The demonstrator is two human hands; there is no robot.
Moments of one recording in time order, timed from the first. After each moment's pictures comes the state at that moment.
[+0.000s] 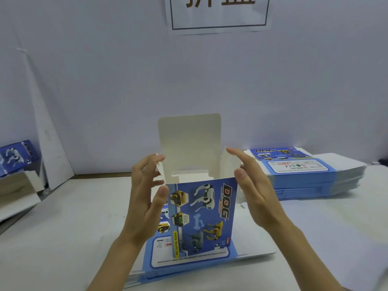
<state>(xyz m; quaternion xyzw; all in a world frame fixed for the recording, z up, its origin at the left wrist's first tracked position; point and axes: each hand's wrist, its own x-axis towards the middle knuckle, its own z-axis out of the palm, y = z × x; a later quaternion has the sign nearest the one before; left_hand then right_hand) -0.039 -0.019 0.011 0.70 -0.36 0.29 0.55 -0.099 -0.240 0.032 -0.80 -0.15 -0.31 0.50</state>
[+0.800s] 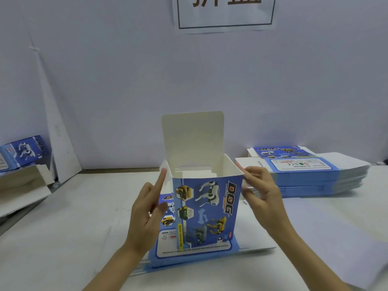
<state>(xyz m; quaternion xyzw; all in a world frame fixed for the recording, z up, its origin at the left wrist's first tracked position) -0.050 -0.008 -0.026 0.72 -0.30 0.27 0.56 -0.094 -0.254 -0.005 -0.79 -0.09 -0.33 0.51</state>
